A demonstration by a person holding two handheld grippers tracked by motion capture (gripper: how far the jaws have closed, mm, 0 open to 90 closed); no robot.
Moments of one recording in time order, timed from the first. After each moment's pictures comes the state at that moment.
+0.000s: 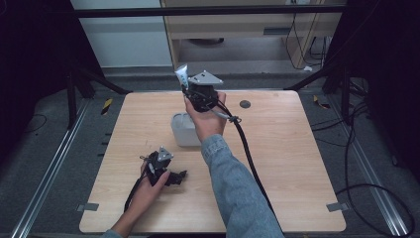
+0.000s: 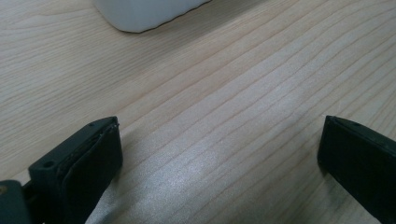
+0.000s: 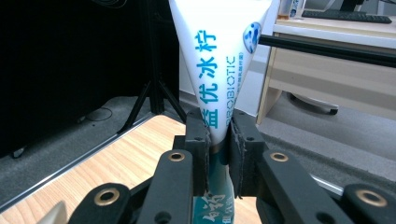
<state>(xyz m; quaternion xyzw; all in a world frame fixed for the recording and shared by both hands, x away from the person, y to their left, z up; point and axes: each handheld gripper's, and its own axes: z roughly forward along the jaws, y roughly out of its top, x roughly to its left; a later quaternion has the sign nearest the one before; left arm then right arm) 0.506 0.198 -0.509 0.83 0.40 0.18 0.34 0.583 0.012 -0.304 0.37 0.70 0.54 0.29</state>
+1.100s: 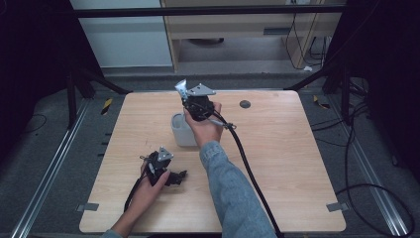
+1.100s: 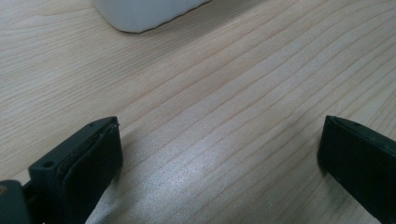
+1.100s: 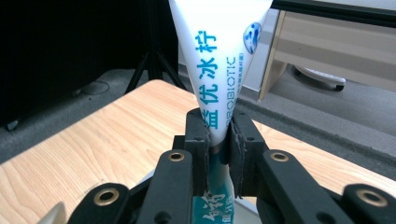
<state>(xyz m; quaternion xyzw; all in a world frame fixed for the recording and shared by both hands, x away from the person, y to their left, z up) 0.506 0.198 -0.509 0.83 0.40 0.18 0.34 0.602 0.023 -0.359 0.37 0.73 0.50 0.28</state>
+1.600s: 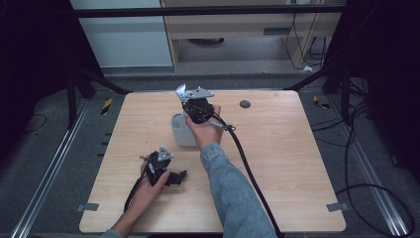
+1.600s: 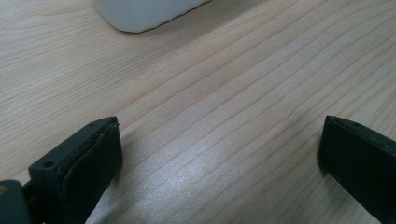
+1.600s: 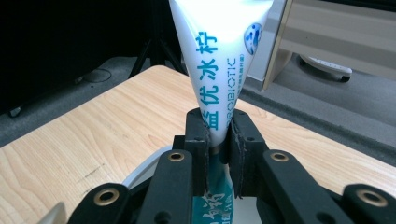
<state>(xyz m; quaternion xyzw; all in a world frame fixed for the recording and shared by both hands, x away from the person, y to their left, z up) 0.506 0.198 -0.509 0.83 0.40 0.18 0.34 0.602 0.024 -0.369 0.38 0.74 0.49 0.26</state>
